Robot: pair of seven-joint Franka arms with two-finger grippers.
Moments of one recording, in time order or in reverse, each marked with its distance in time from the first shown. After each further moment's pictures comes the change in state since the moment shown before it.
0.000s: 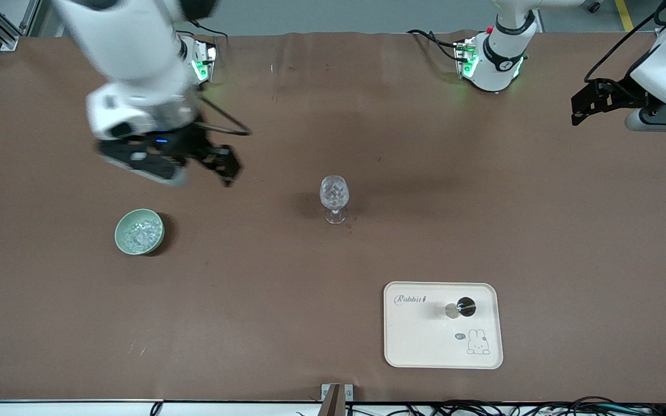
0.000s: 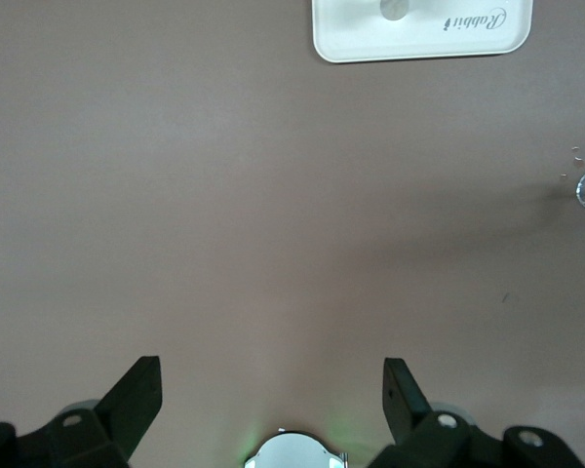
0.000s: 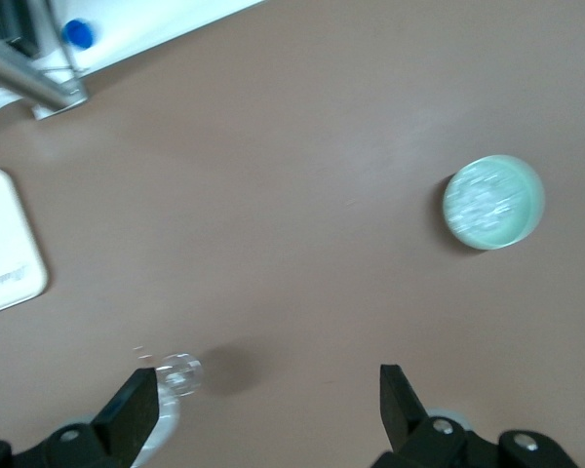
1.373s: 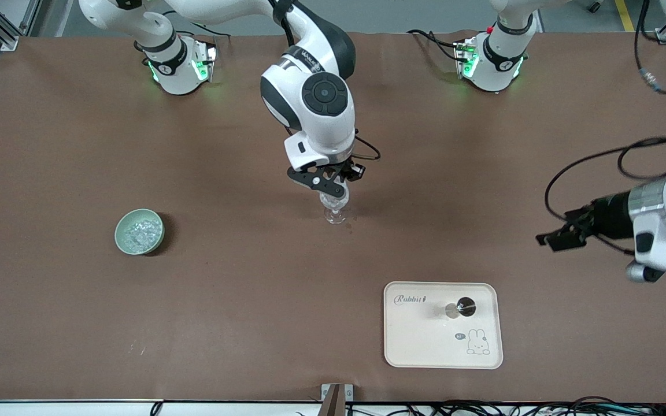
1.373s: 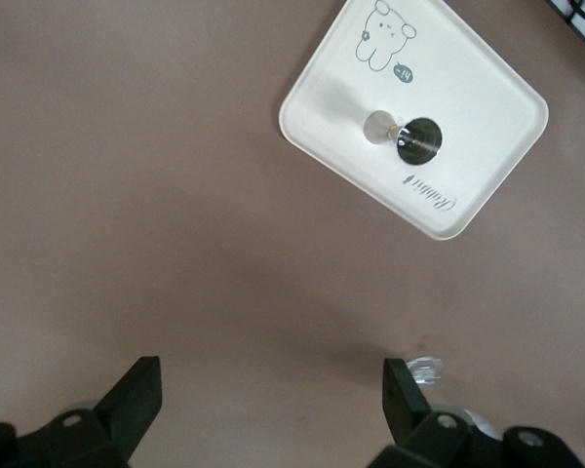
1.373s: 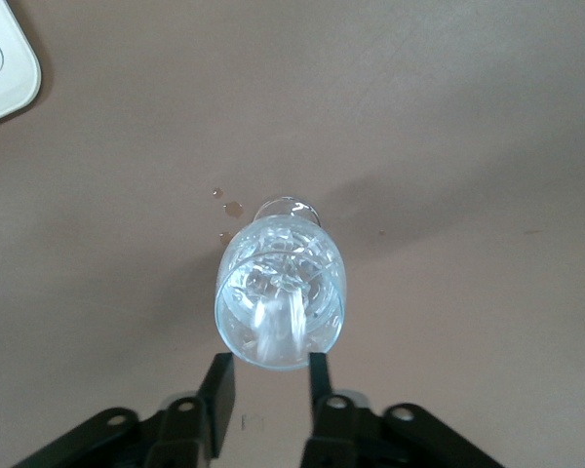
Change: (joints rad) left arm 0.281 0.483 -0.286 0.329 -0.109 0.118 -0.534; right arm 0.317 0.348 0.041 -0.054 0.158 0.307 0.391
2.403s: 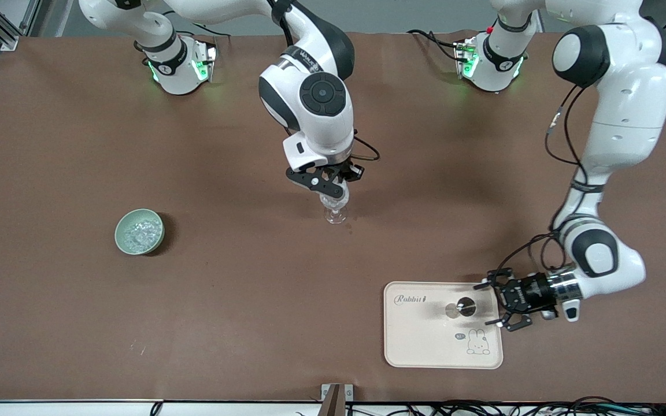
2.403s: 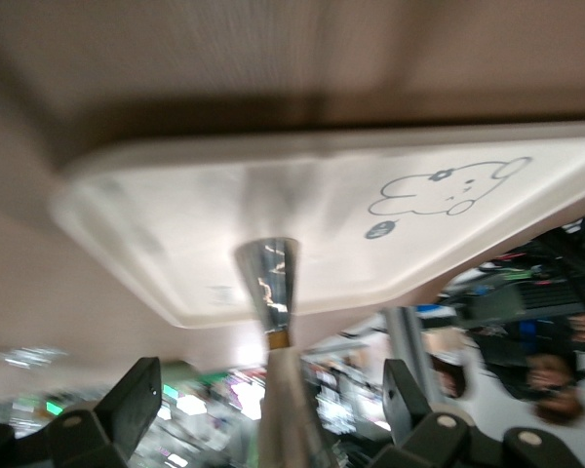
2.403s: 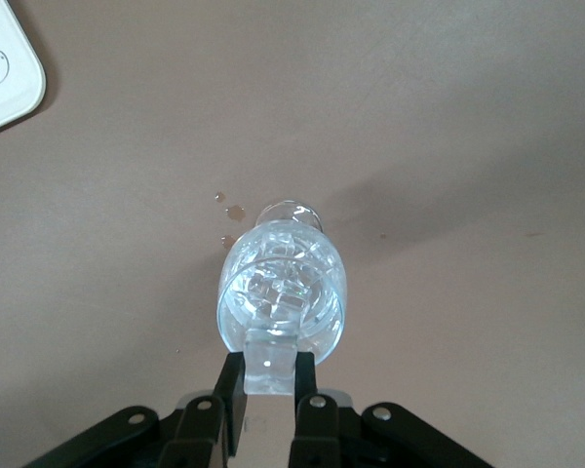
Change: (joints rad) left arm -0.023 0.596 0.202 -0.006 -0.969 0.452 -0.204; right arm -0.004 -0.003 0.000 -0.001 0.000 0.004 -0.001
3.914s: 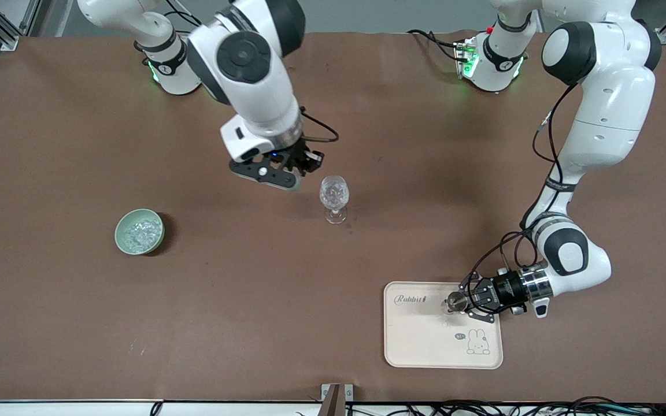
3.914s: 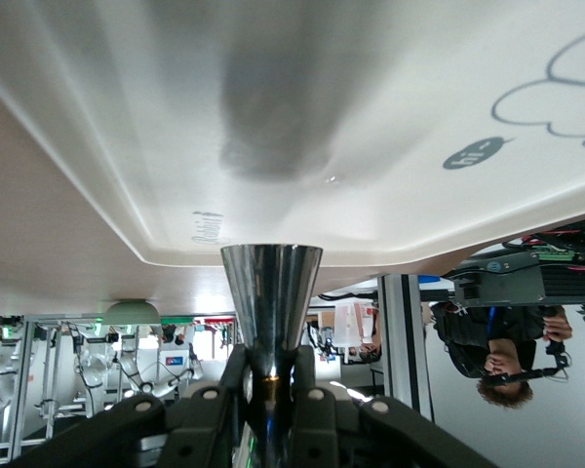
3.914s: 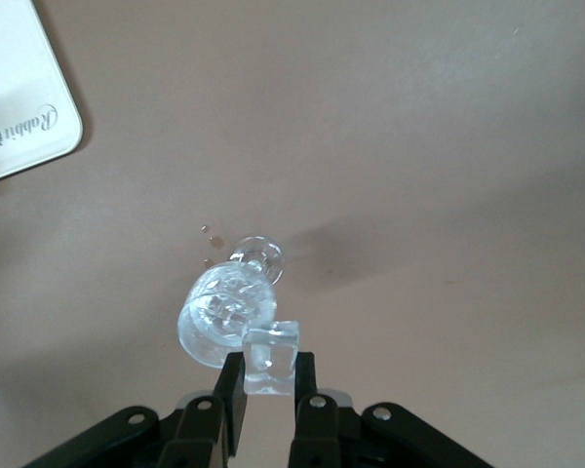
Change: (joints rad) left arm -0.099 0.035 -0.039 -0.033 -0.291 0.101 -0.057; right arm -0.100 -0.162 0.008 -0.055 -0.001 -0.082 -0.165
